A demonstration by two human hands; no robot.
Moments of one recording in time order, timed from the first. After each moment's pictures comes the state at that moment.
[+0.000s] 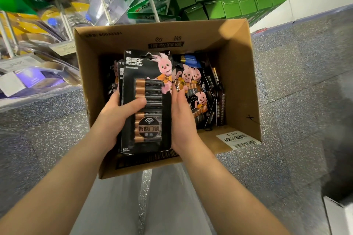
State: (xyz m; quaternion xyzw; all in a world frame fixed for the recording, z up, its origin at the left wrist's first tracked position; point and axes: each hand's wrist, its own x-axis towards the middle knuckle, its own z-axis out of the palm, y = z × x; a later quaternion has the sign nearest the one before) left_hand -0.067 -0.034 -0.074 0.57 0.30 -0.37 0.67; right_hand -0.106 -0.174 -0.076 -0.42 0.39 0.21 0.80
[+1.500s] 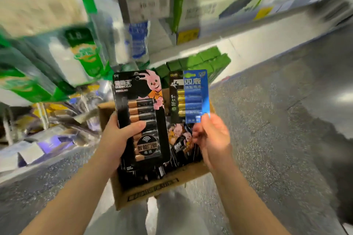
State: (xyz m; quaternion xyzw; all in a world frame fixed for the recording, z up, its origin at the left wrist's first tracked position) left_hand -0.032 -0.034 0.055 0.60 0.15 -0.28 0.74; right_hand -0.104 -0.222 0.082 -0.56 0.36 -0.08 0.74
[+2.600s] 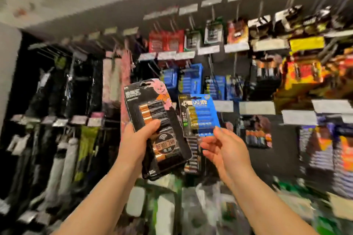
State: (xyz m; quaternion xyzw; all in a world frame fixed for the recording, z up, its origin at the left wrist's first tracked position) left_hand -0.167 0.368 0.639 0.53 -0.12 0.47 0.69; right_hand -0.105 0.199 0.643 -0.45 -0.27 0.01 0.85
